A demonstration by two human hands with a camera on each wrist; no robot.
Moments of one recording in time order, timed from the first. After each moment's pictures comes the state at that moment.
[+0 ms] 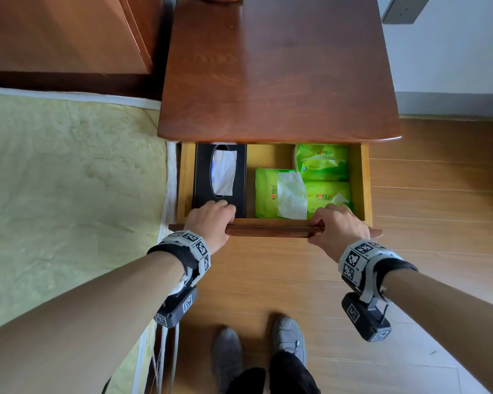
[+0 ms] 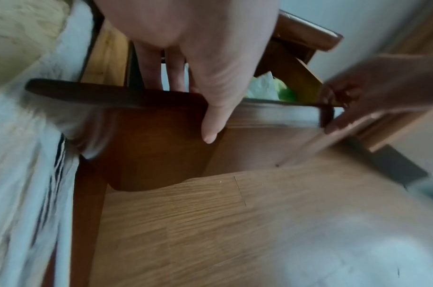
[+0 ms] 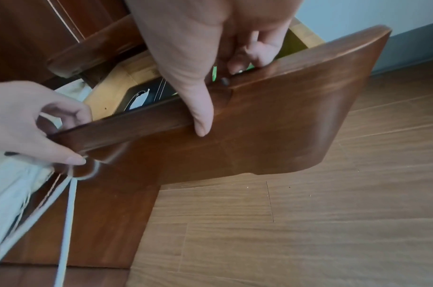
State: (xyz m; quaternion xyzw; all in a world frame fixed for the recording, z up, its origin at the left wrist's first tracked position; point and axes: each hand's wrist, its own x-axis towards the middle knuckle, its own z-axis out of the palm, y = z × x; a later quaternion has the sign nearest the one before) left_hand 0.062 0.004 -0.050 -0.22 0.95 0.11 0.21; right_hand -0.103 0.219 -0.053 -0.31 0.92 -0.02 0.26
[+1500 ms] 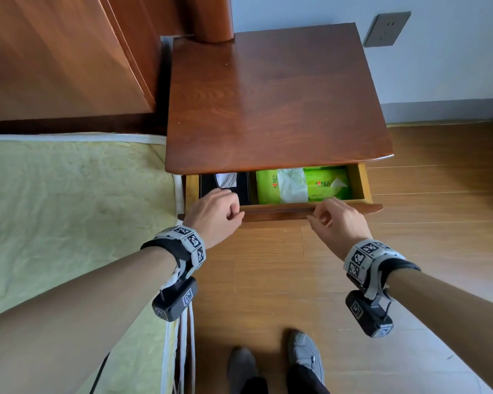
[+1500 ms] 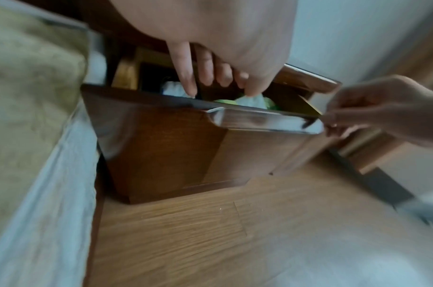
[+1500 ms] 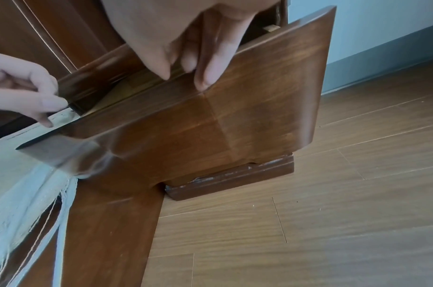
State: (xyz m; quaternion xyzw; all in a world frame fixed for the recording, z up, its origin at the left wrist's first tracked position) left_hand 0.033 -0.044 -0.008 -0.19 0.96 0.23 0.02; right_hand -0.119 0.195 -0.030 -0.31 0.91 -0.21 0.17
